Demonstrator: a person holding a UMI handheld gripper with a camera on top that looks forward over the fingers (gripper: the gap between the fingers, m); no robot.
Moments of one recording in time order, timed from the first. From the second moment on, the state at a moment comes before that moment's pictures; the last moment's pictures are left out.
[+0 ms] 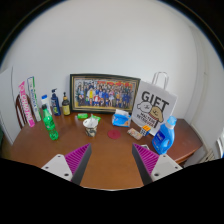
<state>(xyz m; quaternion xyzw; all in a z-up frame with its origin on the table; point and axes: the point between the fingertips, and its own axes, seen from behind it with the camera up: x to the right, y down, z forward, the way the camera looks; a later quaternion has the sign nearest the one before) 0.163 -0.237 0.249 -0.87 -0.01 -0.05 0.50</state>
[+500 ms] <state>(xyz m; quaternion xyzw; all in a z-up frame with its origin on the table) -0.031 -0.190 0.182 -0.87 -0.09 0.04 0.49</state>
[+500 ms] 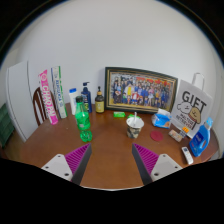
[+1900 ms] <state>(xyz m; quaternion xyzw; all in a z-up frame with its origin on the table) -0.206 0.039 0.120 -0.78 -0.01 0.06 0.62</state>
